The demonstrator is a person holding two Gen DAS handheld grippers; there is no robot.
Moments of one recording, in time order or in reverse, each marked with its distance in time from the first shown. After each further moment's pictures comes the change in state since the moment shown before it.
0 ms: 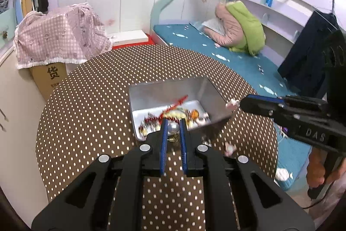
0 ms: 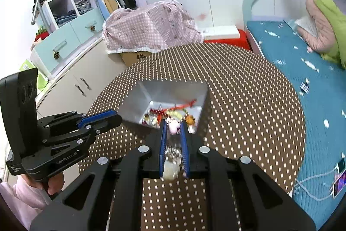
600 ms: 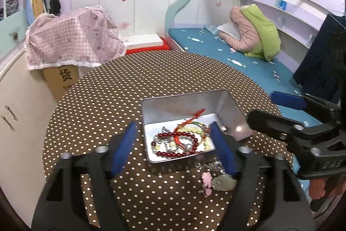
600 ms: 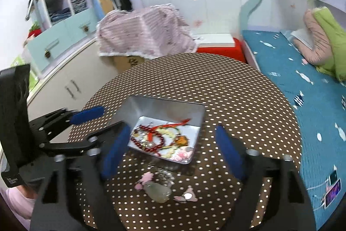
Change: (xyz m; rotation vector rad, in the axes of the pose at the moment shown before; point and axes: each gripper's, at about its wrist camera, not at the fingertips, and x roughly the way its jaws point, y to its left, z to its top) left arm 0.019 0.001 0.017 -0.009 -0.029 0.110; right arm 0.015 -0.006 0.011 -0.004 -0.029 -0.094
